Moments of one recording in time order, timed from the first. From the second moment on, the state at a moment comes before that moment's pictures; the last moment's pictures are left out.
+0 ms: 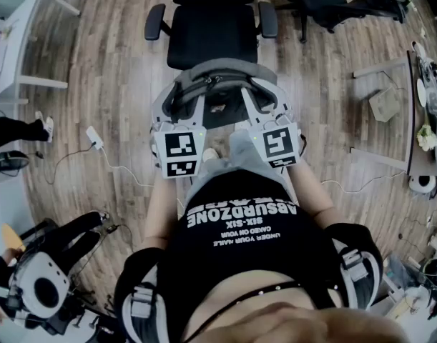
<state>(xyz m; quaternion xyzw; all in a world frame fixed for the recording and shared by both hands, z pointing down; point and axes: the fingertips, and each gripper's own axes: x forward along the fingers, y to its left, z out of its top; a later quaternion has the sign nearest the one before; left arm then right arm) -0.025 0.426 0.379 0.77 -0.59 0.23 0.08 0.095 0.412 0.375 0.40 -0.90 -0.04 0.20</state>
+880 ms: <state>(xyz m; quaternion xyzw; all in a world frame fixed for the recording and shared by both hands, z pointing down) 0.028 0.337 0.361 0.74 -0.64 0.19 0.10 0.145 0.309 0.354 0.34 -0.92 -0.09 0.16</state>
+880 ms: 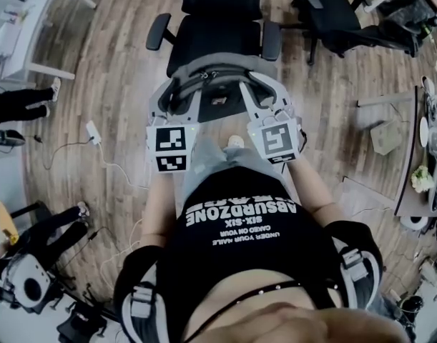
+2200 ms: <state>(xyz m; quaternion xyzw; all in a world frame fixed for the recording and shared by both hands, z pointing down) -0.042 0.121 0.385 0.78 -0.59 0.19 0.13 0.076 0.100 0.373 0.37 -0.91 -0.07 0.19</state>
